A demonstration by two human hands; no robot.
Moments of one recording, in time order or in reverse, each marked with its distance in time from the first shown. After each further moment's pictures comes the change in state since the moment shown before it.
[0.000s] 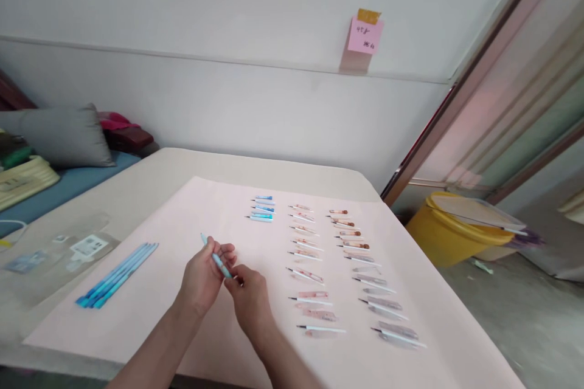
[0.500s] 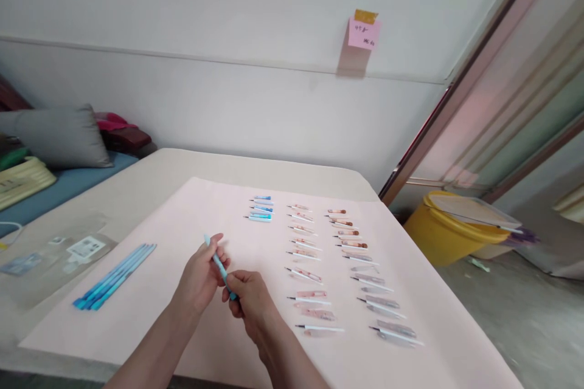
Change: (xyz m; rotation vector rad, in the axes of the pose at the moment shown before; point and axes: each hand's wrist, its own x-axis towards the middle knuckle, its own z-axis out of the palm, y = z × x) left_hand 0.001 -0.002 -0.002 0.189 0.030 0.060; right_hand -0.001 0.000 -0.001 0.472 -0.225 0.247
